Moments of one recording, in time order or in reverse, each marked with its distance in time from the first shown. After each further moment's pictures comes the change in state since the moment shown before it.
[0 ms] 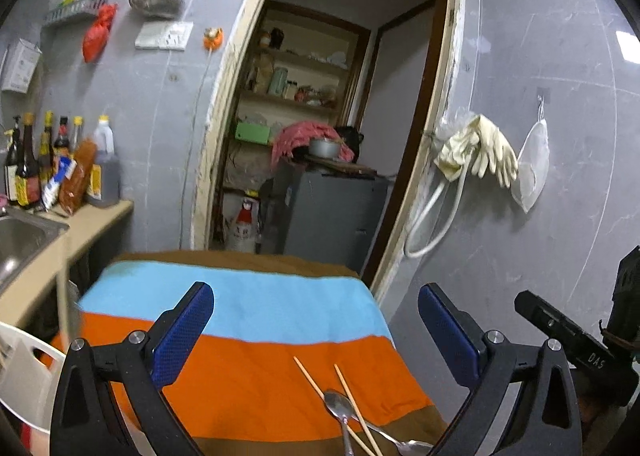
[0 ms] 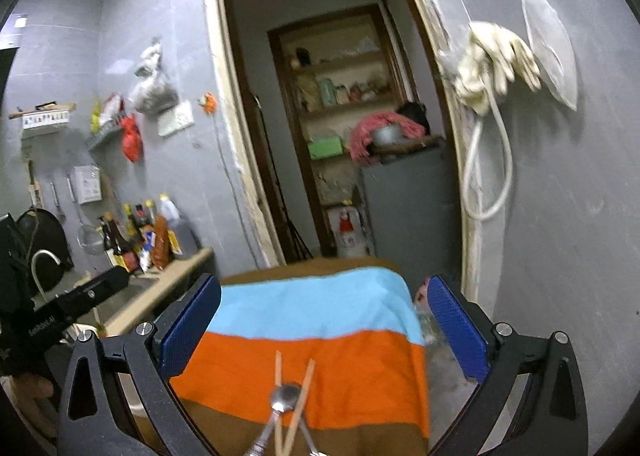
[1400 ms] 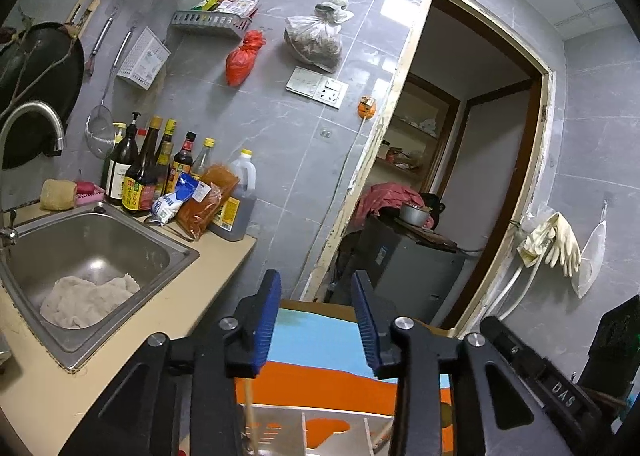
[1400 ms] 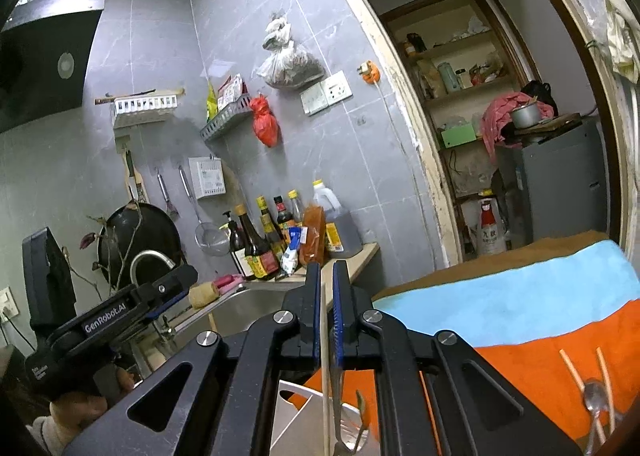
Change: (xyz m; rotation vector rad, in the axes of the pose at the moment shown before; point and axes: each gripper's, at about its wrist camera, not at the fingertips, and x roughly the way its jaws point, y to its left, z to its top) left arm -0.117 0.229 0.037 -0.186 -0.197 0.198; right arm 0.068 0.273 -0.070 0.020 -0.033 0.428
